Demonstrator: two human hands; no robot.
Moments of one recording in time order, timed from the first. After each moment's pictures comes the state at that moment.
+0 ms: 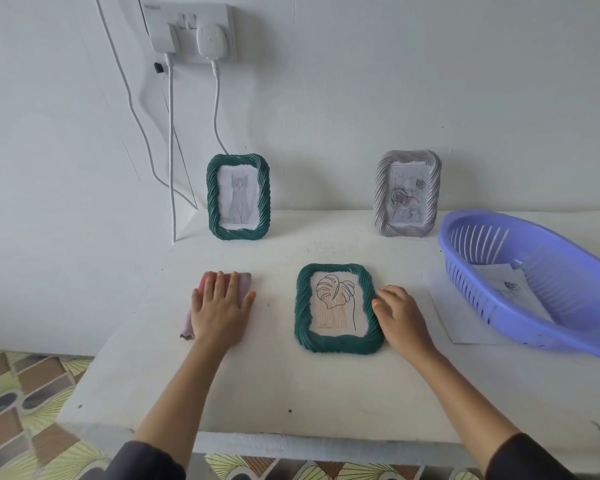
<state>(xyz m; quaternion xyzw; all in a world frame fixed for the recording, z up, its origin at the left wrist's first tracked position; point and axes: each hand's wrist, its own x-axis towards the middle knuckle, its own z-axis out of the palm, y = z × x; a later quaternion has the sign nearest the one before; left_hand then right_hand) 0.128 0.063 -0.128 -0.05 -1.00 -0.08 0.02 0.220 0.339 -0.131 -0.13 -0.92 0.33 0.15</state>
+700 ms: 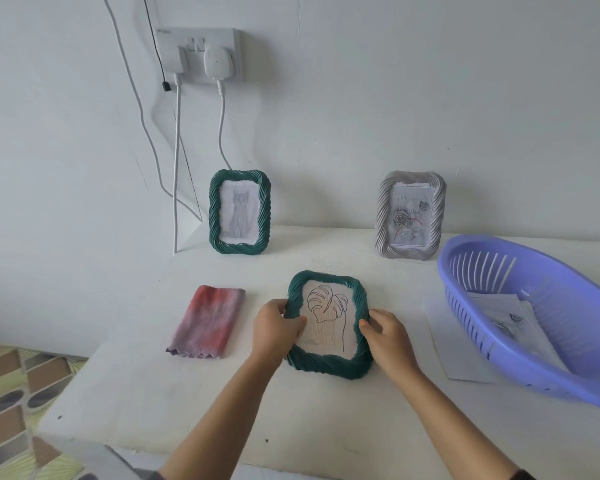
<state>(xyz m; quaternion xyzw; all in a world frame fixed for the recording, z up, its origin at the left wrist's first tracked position) 0.167 0.163 -0.092 0.06 -0.83 -0.54 -0.07 0.209 0.337 -0.124 -0.15 -0.86 0.47 0.13</state>
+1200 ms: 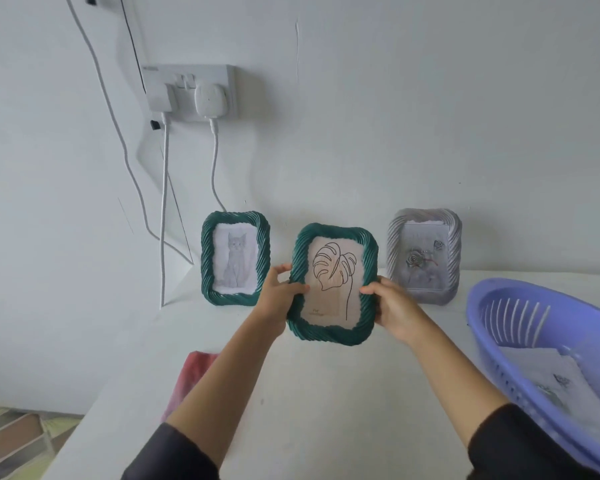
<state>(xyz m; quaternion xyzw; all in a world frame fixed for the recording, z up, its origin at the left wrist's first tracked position) 0.029 0.175 -0.041 0.01 -0.62 -0.77 -0.16 0.076 0.364 -0.055 -0.13 -0.60 0.79 0.00</state>
